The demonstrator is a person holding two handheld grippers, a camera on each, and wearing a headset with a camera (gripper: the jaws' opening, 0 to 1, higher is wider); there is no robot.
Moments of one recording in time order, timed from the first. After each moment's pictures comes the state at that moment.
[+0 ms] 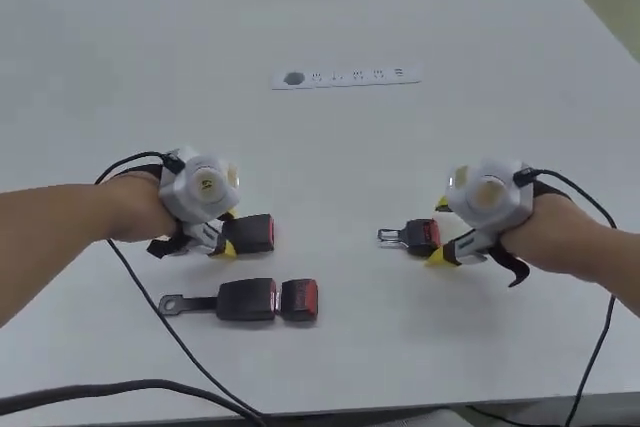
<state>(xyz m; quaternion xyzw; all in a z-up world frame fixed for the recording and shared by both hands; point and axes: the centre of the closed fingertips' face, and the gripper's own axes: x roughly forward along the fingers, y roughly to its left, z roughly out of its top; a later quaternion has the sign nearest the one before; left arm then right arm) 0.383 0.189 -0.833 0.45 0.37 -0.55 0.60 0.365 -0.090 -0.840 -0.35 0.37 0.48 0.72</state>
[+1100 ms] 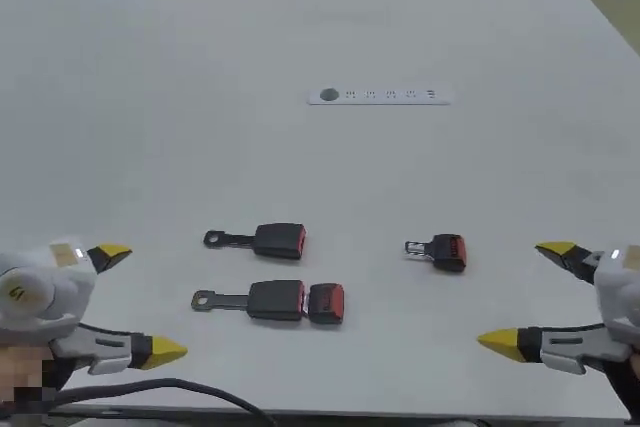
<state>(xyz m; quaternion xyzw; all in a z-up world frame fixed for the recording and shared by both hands) 0.263 0.294 -0.744 0.19 0.33 -0.36 0.85 0.266 -0.095 -0.747 -0.18 0.28 0.39 0.86</state>
